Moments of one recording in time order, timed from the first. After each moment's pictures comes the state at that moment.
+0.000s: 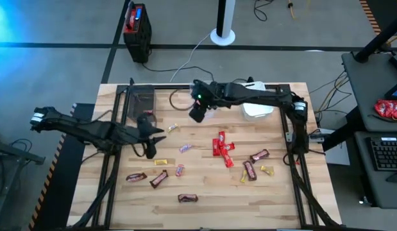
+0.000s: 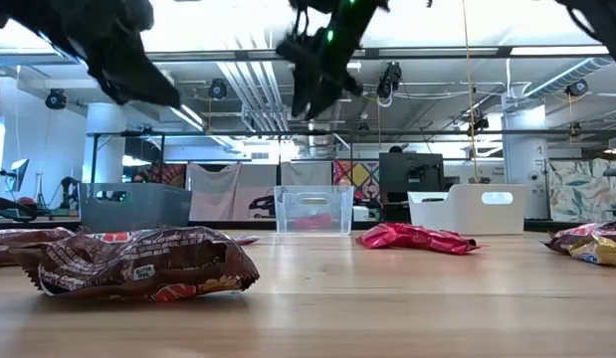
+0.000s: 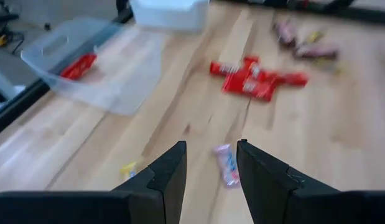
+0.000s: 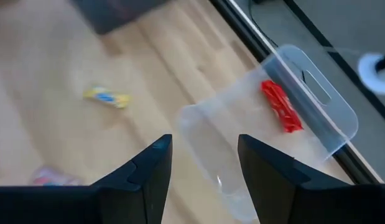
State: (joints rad) left arm -0.21 0.82 0.54 -0.32 -0.47 -0.32; right arm -0.21 1.95 1.88 -0.85 0.26 0.24
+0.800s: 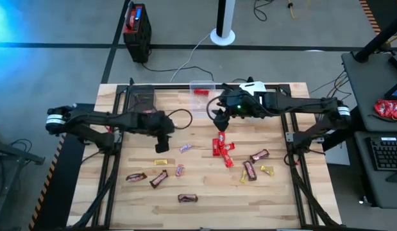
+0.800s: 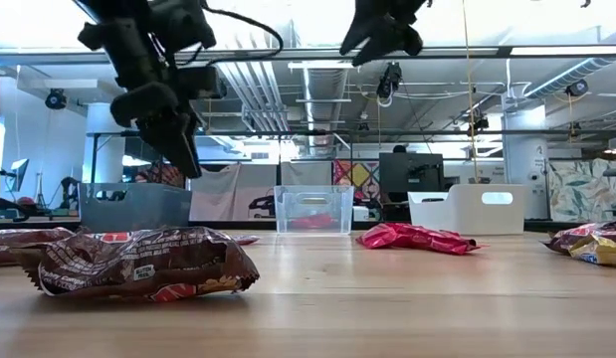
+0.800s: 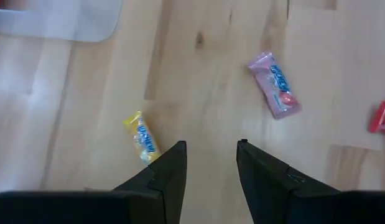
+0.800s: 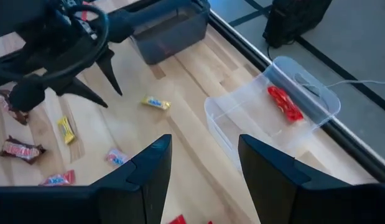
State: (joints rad) left arm 0.12 1.29 0.77 -0.53 -0.13 0.01; right arm -0.11 1.46 1.40 -0.64 0.29 0.34
